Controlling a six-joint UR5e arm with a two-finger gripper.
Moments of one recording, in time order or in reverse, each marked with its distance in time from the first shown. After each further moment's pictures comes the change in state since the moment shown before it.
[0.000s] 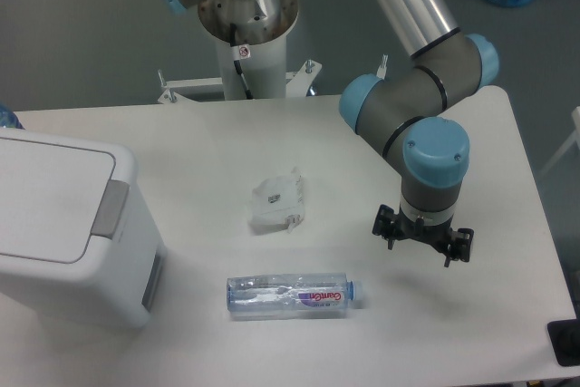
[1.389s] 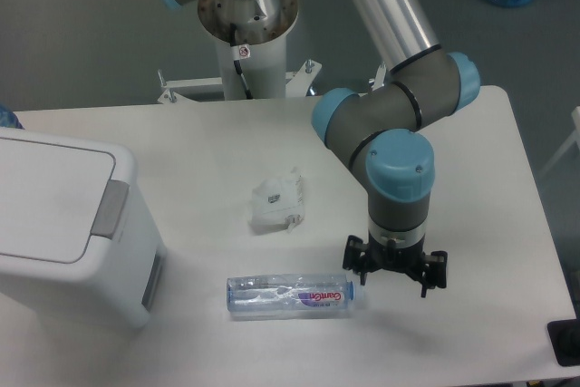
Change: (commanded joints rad) arm -0.112 -0.002 0.098 0.057 -0.107 -0.377
